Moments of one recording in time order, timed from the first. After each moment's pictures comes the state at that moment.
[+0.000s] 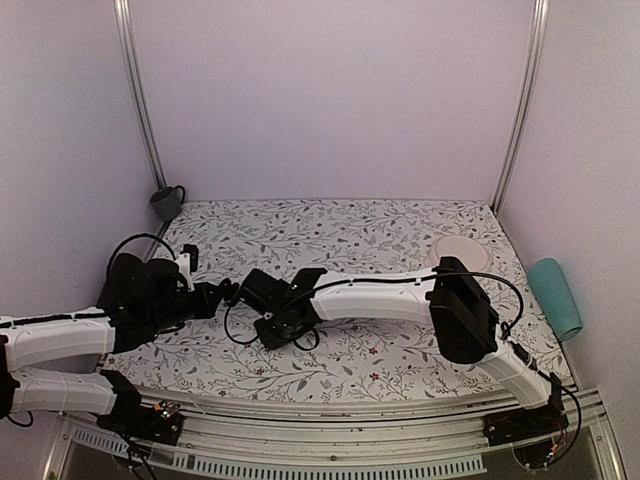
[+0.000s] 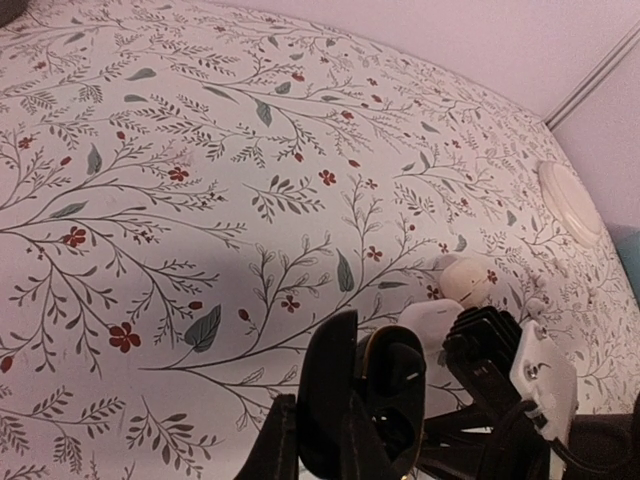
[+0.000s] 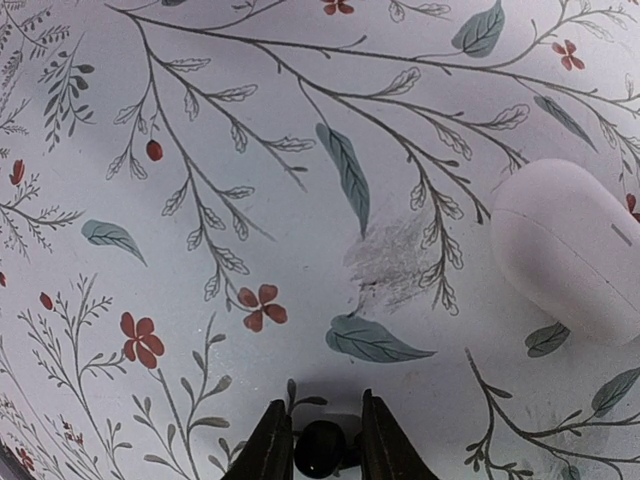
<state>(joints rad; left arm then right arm) -0.57 1.01 0.36 0.14 -0.13 -0.53 1.21 2.50 2.12 -0.77 0.19 0.57</state>
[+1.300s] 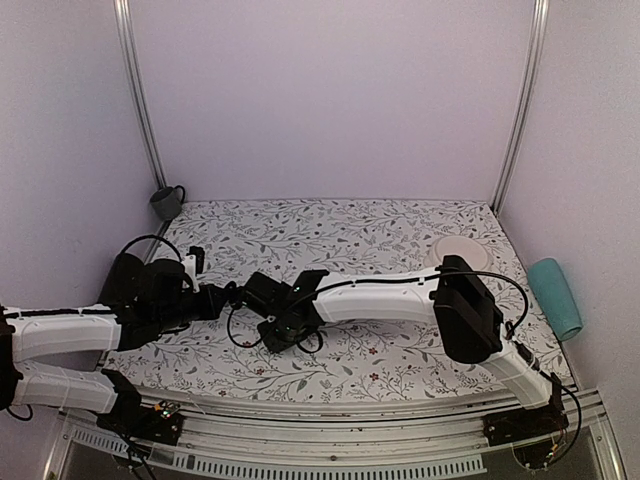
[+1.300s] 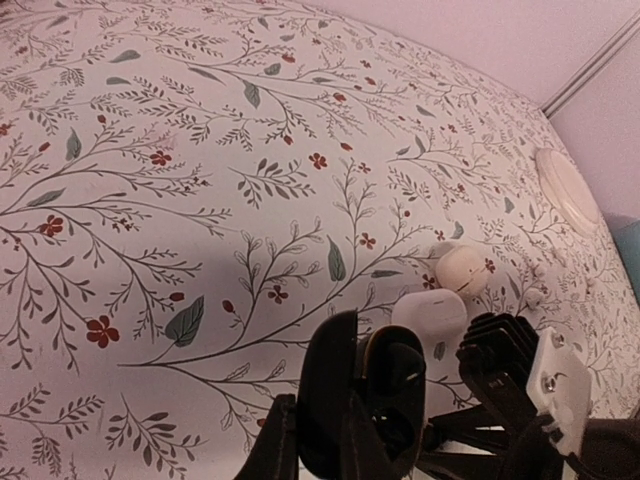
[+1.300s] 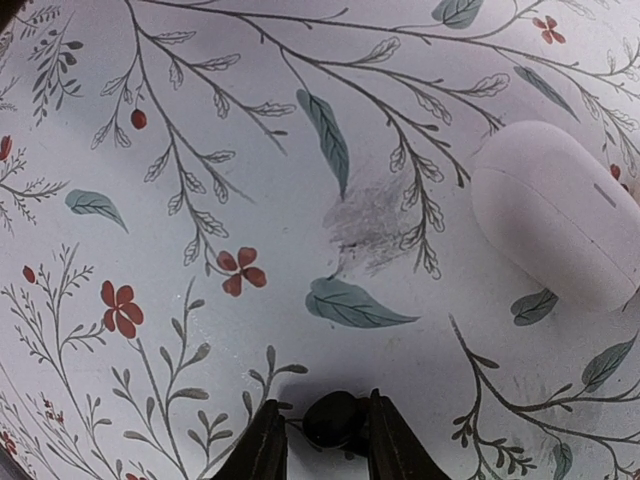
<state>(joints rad) -0.58 1.07 0.37 0.17 -0.10 -0.54 1.22 2.46 2.07 -0.77 0.20 0.57</state>
